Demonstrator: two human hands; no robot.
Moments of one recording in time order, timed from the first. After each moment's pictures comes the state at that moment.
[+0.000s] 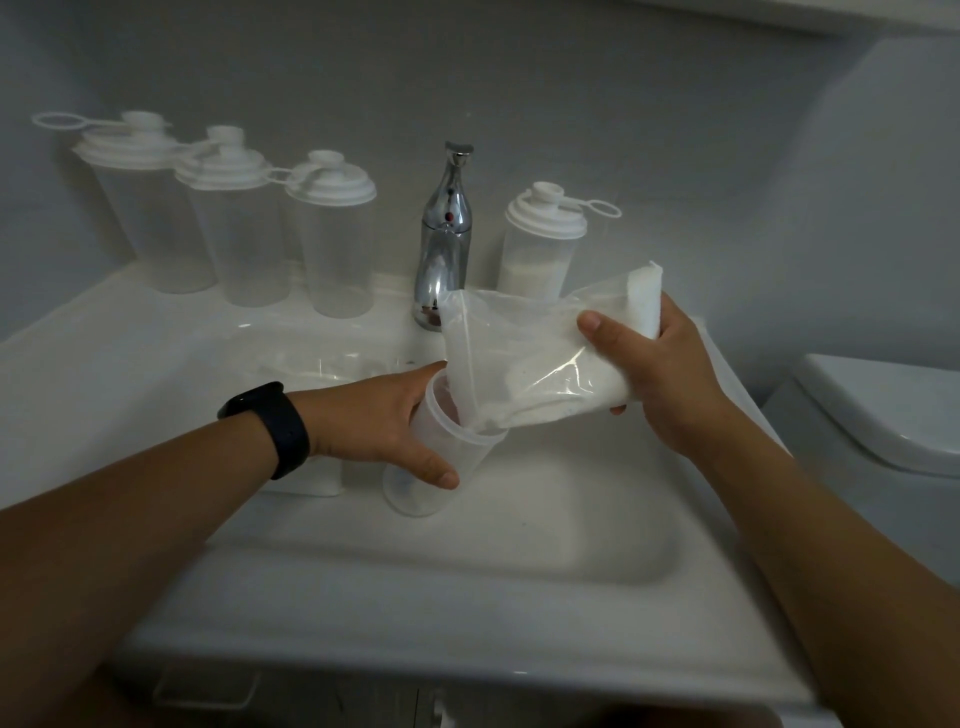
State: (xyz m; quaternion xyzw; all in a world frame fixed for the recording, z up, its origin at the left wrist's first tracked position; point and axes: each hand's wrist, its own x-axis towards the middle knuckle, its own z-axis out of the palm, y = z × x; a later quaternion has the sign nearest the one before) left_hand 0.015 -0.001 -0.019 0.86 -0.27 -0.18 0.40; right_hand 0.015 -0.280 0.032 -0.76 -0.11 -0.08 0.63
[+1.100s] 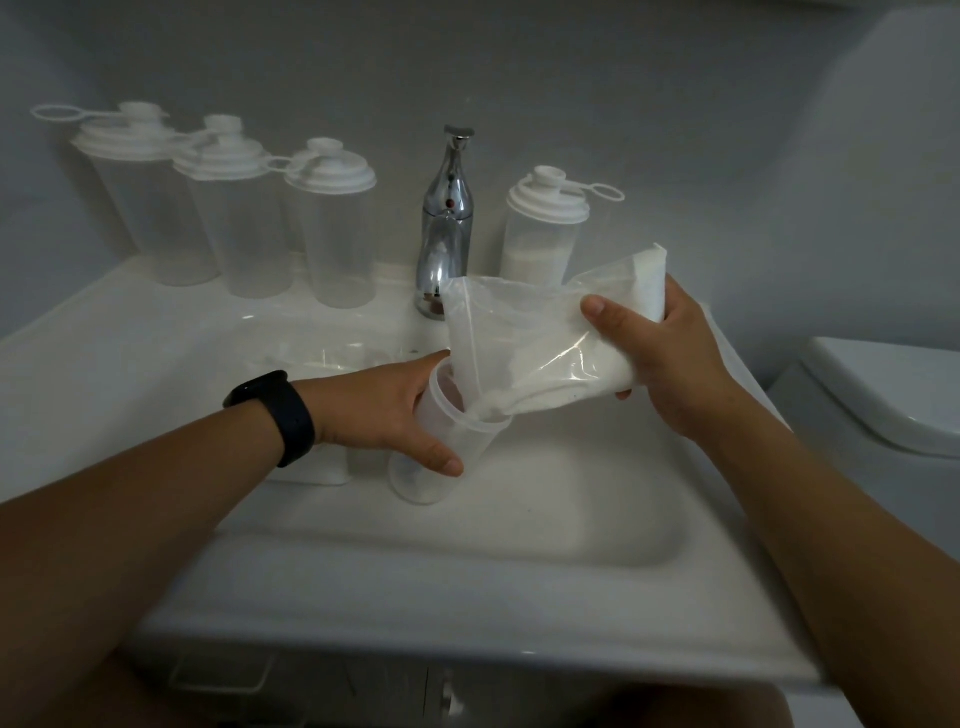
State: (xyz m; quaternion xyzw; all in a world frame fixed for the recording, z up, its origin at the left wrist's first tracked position) left_hand 0.015 -0.002 -0.020 0.86 -0.26 -0.19 0.40; right_hand 0.015 -0.282 0.033 -0.77 -0.11 -0.08 0.63
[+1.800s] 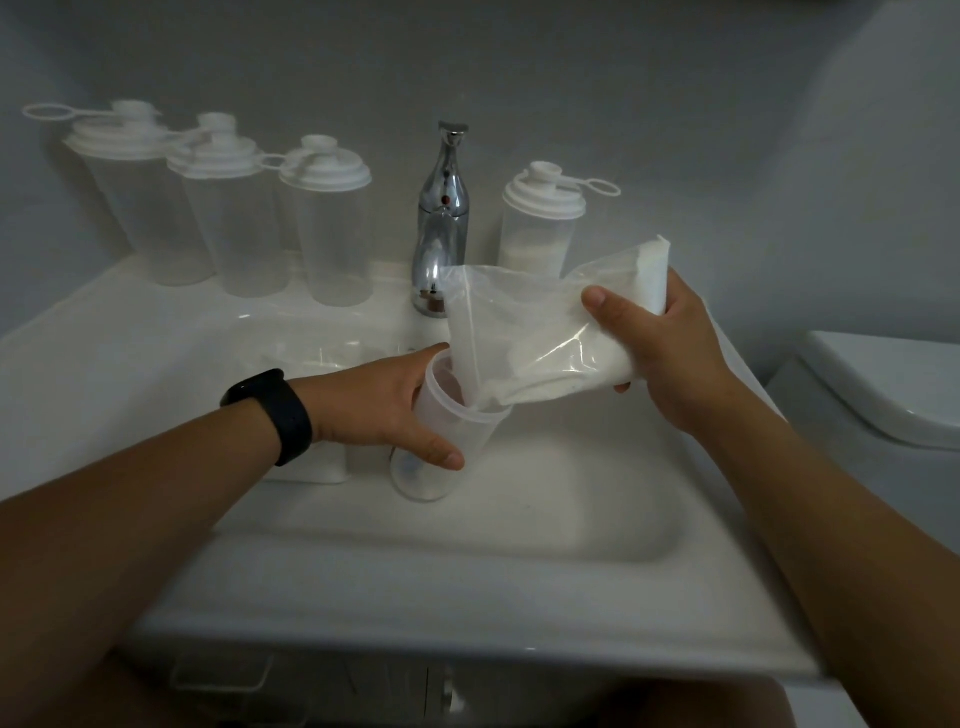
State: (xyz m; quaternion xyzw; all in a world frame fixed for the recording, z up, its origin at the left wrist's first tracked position) left_hand 0.014 -0.003 -0.017 0.86 -0.26 -0.17 0.42; right_hand 0.016 -0.283 0.033 -0.76 -0.11 -0.10 0.64
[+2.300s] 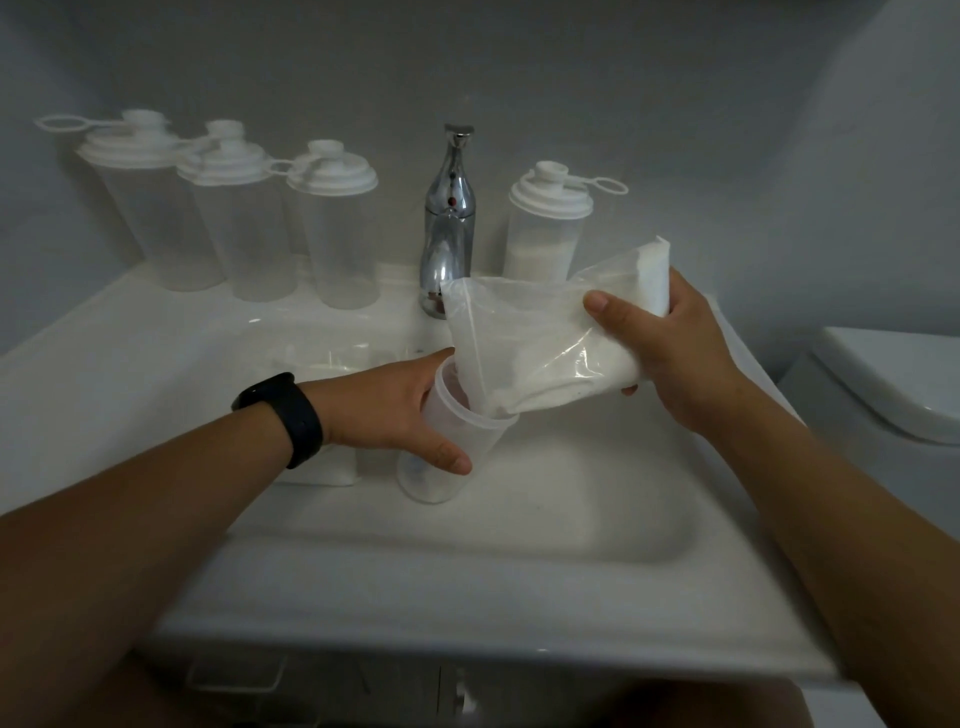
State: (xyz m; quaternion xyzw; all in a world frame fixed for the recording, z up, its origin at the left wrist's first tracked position) left_hand 0.014 -0.002 -0.018 0.86 -0.26 -0.18 0.41; right_hand 0.014 -0.281 0.033 -0.76 -0.12 -0.08 0.63
